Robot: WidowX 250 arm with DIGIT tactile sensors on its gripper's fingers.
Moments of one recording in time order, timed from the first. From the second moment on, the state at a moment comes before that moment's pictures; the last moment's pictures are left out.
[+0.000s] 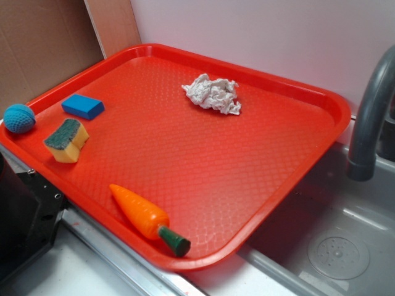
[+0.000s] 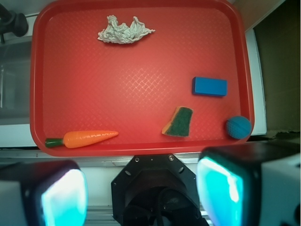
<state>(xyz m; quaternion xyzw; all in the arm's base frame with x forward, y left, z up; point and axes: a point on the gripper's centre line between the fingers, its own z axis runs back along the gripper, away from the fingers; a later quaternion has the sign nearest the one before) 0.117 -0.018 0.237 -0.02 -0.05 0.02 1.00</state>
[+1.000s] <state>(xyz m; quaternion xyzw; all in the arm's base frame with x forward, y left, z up) 0.109 0.071 0.143 0.09 -0.03 -0.21 0.97</state>
